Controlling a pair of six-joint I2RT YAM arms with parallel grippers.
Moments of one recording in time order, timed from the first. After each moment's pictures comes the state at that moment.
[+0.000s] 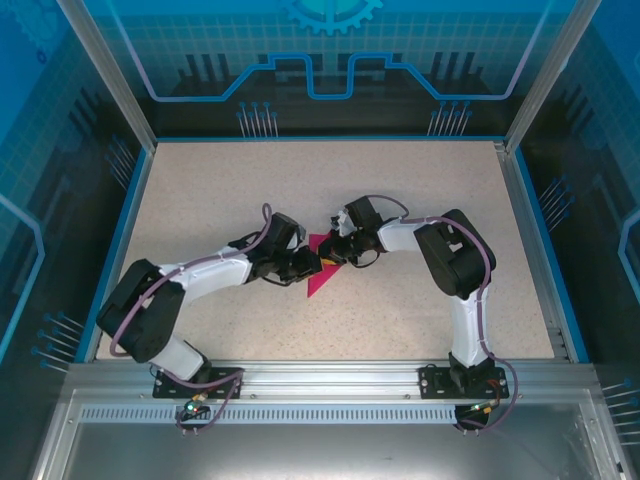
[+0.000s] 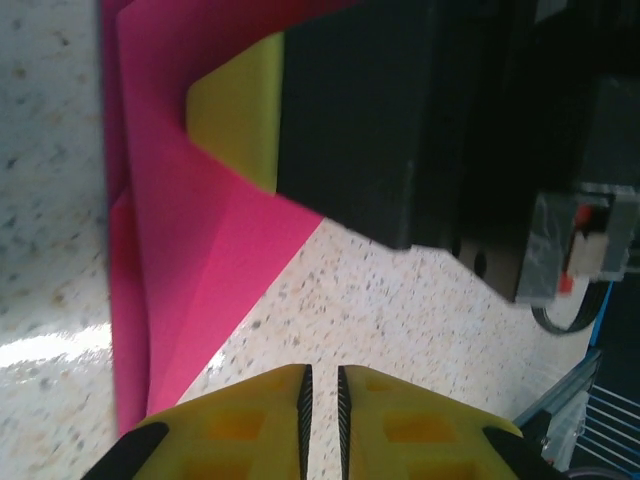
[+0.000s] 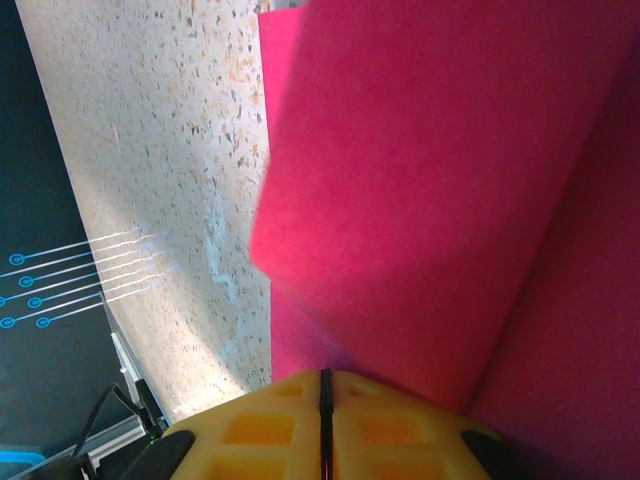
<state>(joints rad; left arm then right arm) -0.57 1.57 0.82 -0.18 0.39 -0.94 0.52 2.08 1.15 -0.08 -0.71 0.77</state>
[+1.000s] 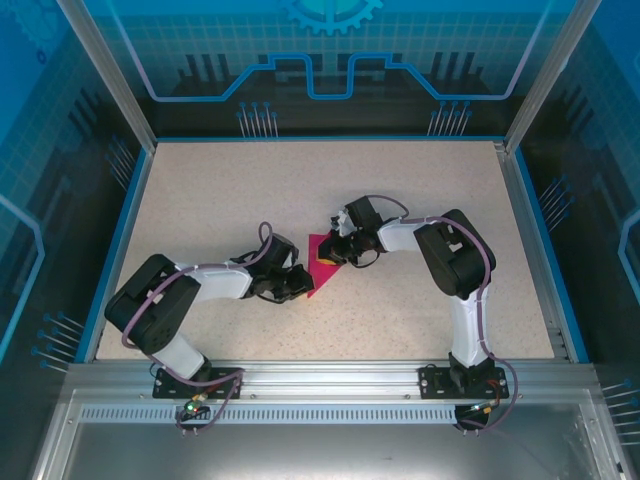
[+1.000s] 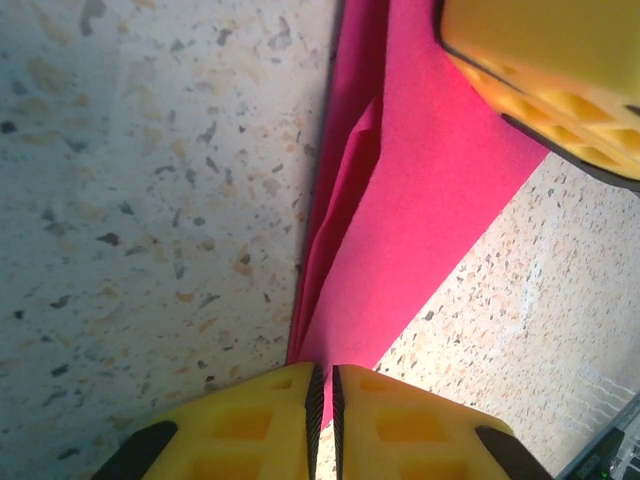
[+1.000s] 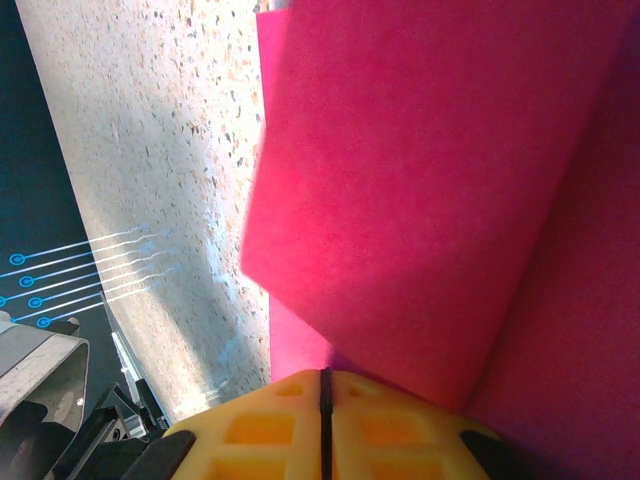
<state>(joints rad) -0.57 1.60 0.63 -0.02 0.38 -0.95 0.52 2.08 1.15 -0.08 -0.71 0.77</state>
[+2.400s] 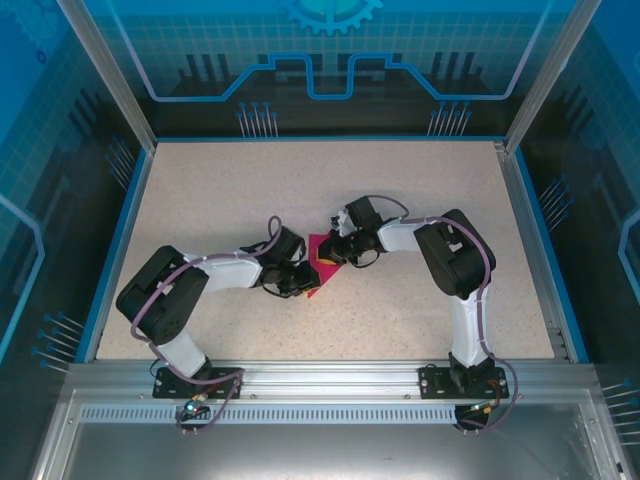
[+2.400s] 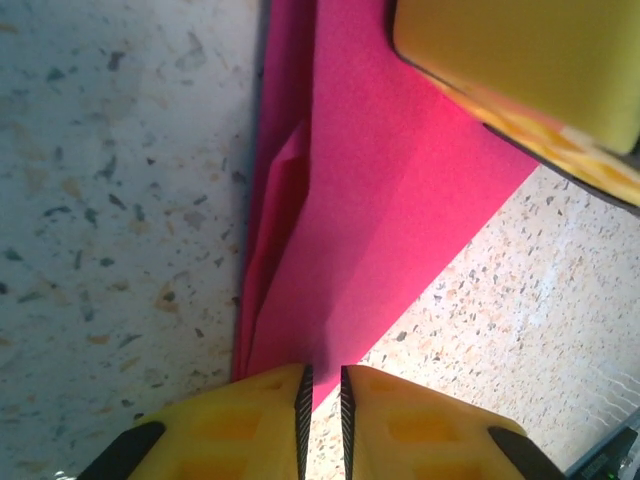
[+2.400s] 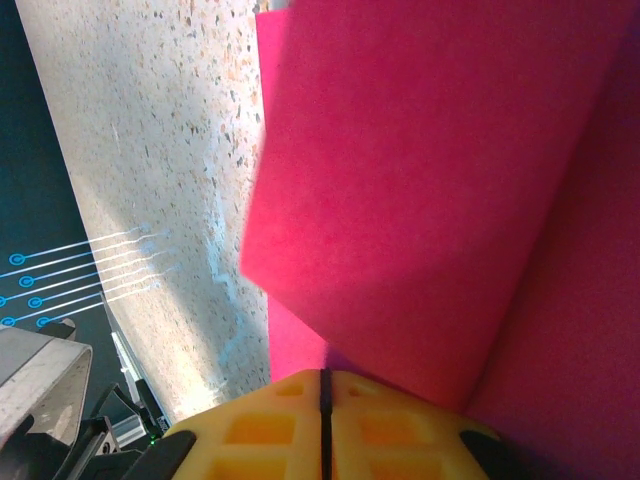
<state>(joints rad) -0.58 1.67 0.75 -0.15 0.38 -0.94 0.52 2.08 1.15 -0.08 -0.71 0.77</state>
